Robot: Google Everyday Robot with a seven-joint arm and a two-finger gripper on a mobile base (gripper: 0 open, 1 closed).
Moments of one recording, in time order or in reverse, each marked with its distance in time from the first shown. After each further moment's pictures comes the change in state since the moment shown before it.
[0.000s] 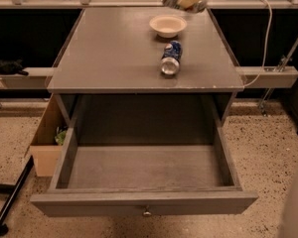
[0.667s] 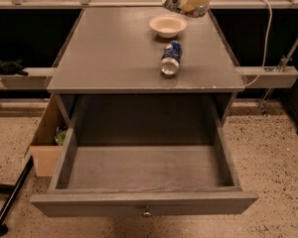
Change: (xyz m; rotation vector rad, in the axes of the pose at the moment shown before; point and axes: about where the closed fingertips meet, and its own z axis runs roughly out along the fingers) arm 0.002 0.008 -0.014 0.039 -0.018 0.005
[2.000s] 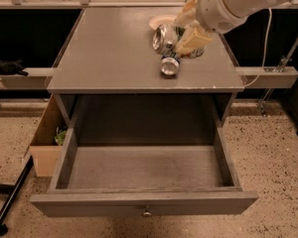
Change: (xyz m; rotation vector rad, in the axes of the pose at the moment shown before) arm -0.033 0.126 -0.051 -0.175 -0.003 -0.105
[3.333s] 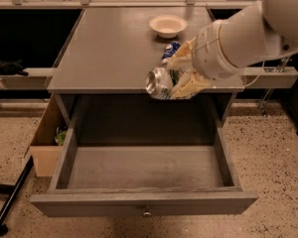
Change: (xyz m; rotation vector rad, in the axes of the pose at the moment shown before) arm -0.021 0.101 -0.007 -0.097 -0.057 -0.047
